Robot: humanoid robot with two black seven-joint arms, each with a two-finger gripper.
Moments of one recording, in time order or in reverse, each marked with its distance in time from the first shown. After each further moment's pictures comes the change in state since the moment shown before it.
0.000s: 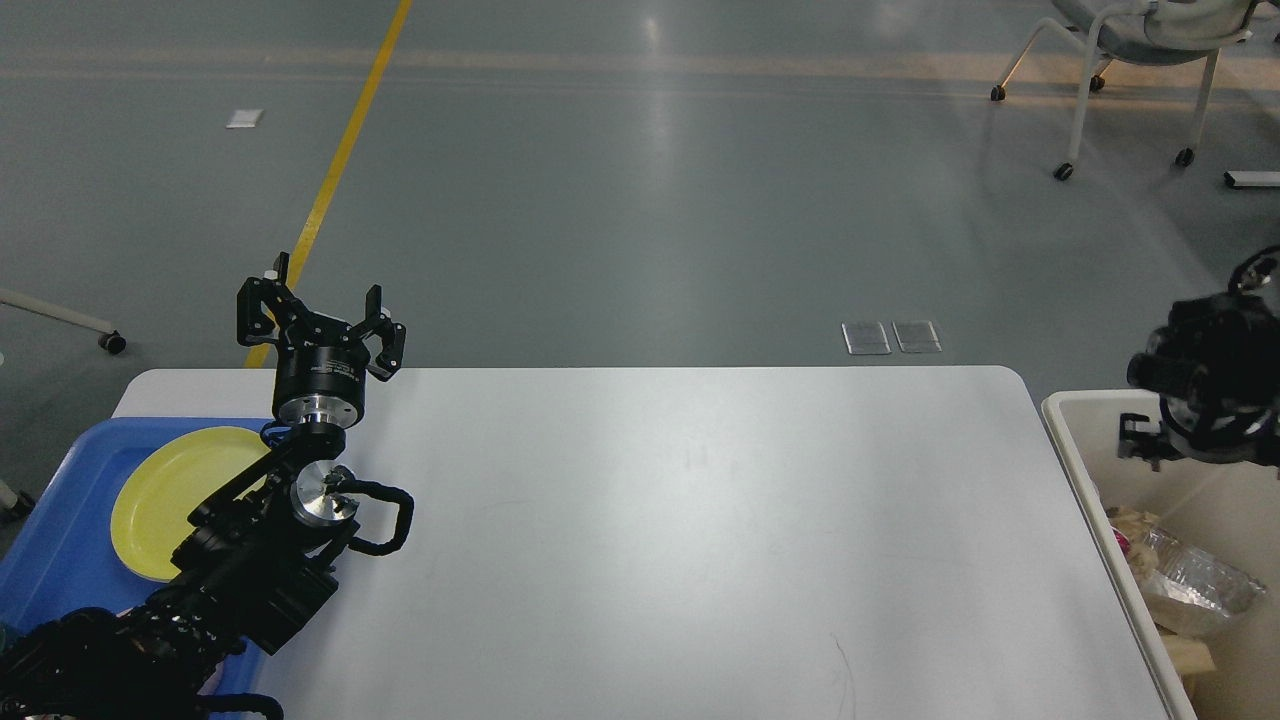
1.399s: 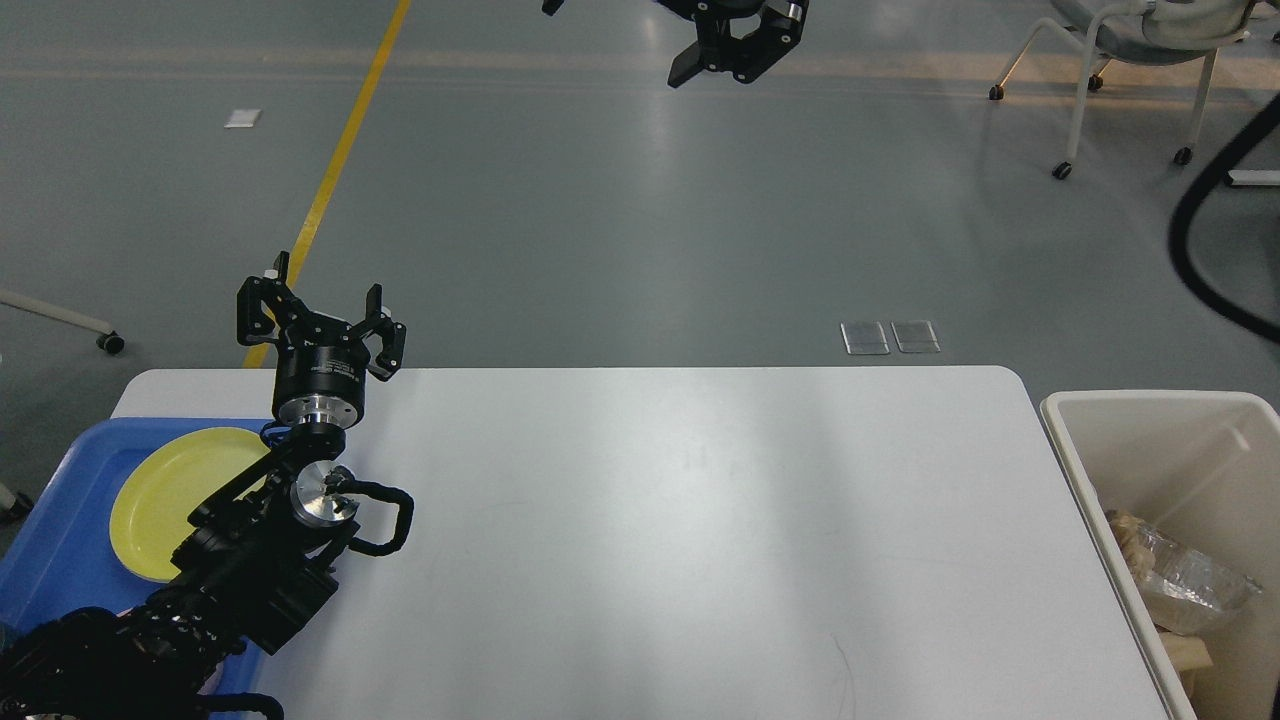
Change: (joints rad) left arm 0.000 0.000 0.000 0.000 0.000 0.000 0.000; right arm 0.665 0.358 0.526 -0.167 0.664 0.041 0.003
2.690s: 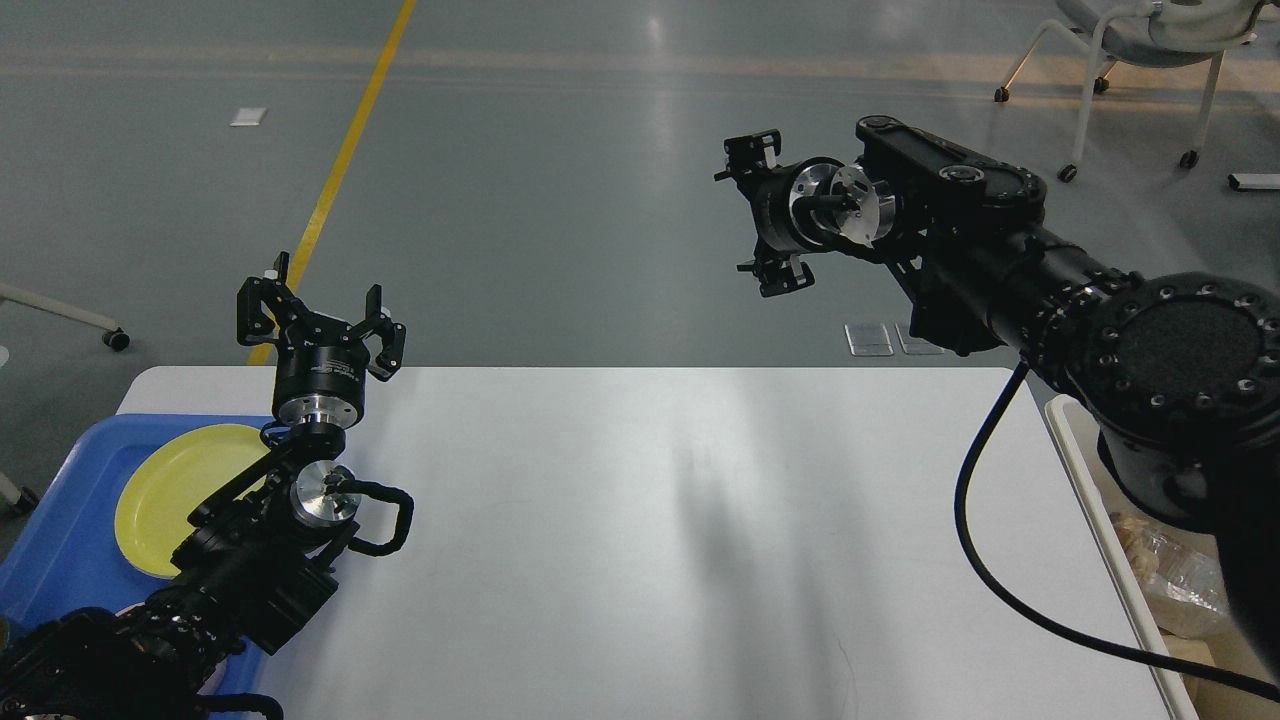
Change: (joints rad) left arm 0.000 0.000 0.000 0.000 0.000 0.000 0.000; right arm -0.771 0.117 0.405 -0.495 -0.011 -0.413 0.030
